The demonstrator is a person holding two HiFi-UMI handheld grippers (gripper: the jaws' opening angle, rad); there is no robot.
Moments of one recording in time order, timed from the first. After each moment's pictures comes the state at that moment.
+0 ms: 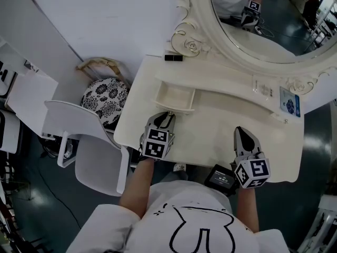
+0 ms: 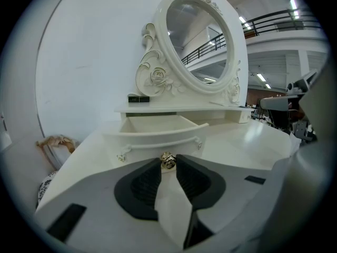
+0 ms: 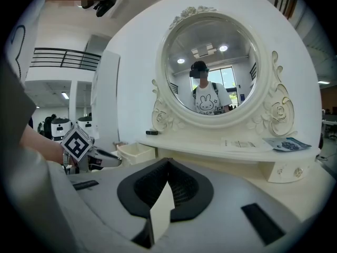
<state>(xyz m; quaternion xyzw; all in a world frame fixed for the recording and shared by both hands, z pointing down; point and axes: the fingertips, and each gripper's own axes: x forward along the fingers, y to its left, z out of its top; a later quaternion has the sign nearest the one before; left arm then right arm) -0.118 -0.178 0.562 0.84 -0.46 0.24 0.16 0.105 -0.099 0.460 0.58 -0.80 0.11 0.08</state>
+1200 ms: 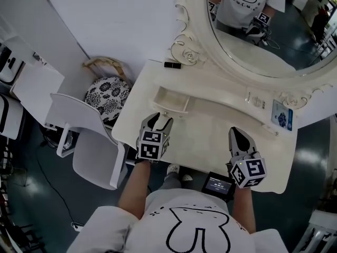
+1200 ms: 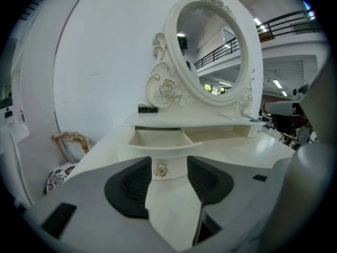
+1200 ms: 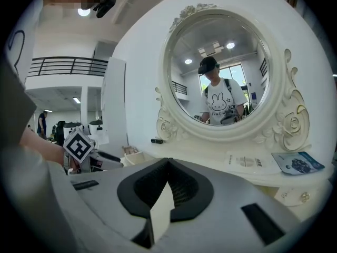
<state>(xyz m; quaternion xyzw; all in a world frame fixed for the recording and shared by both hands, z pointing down) -0.116 -0.172 0.524 0.80 -0.52 0.22 0.19 0.118 -0.118 0.419 0.53 -0.84 0.10 0.08</state>
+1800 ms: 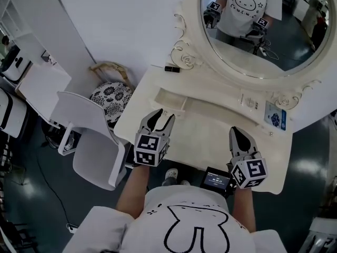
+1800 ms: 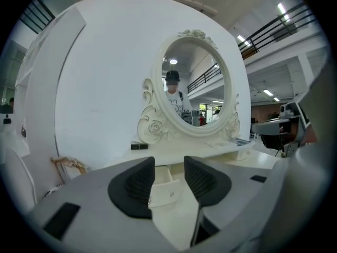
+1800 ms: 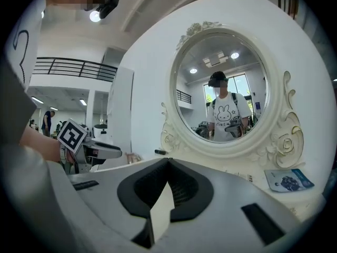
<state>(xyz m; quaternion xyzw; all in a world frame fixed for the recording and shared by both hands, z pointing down) -0.093 -0.137 0.423 0.84 -0.53 0.12 0.10 0.129 -0.086 0.377 0.52 -0.85 0.06 0.05</state>
